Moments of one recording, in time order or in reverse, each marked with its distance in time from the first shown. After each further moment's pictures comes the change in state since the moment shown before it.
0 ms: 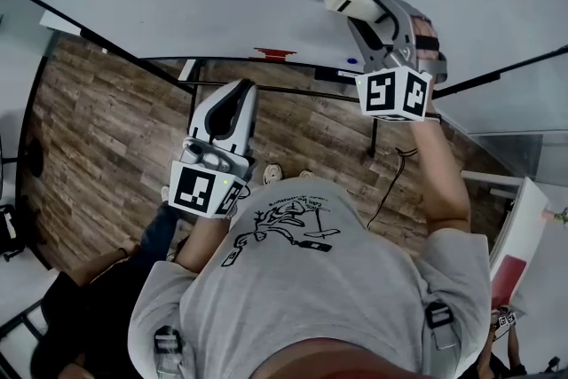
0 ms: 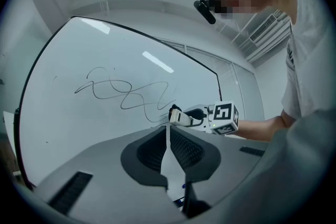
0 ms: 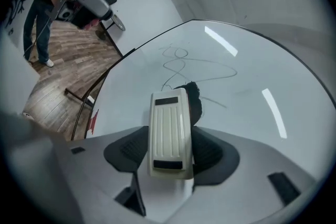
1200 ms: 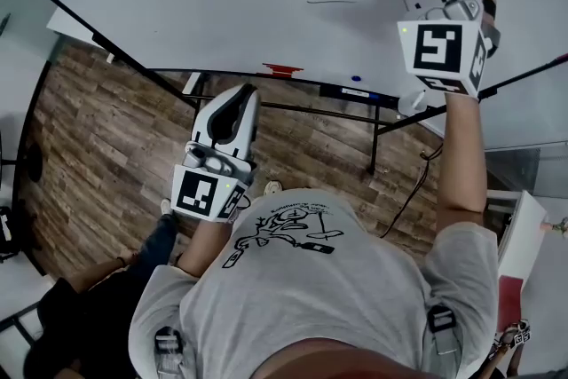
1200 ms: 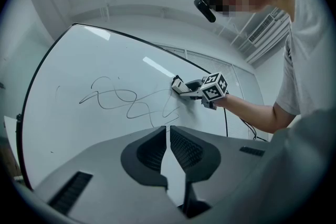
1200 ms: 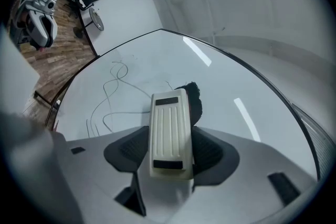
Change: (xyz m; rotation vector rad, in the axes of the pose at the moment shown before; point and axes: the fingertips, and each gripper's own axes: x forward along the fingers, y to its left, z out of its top) left arm -0.008 0.018 0.018 0.023 -0.049 0.016; right arm -0.014 -0.168 0.067 0.034 -0.056 -0.263
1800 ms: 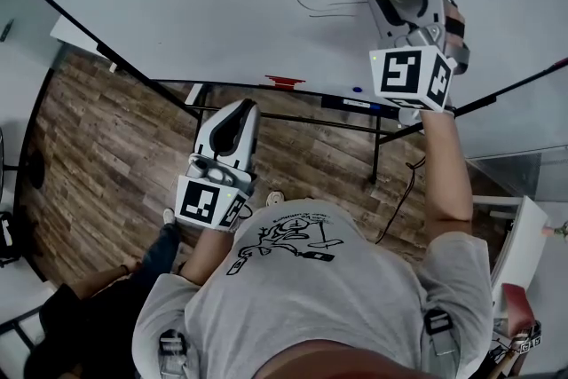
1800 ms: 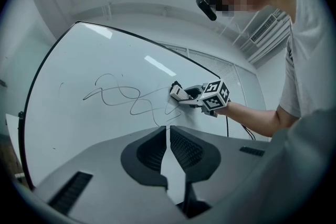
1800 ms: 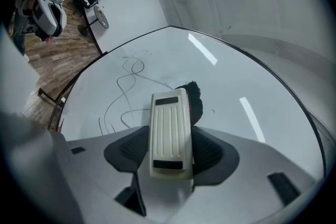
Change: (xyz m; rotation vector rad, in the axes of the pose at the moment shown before) left arm -0.006 0.007 -0.007 -0.015 0.014 0.011; right arm 0.007 0.051 -0.008 -0.024 0.020 0.036
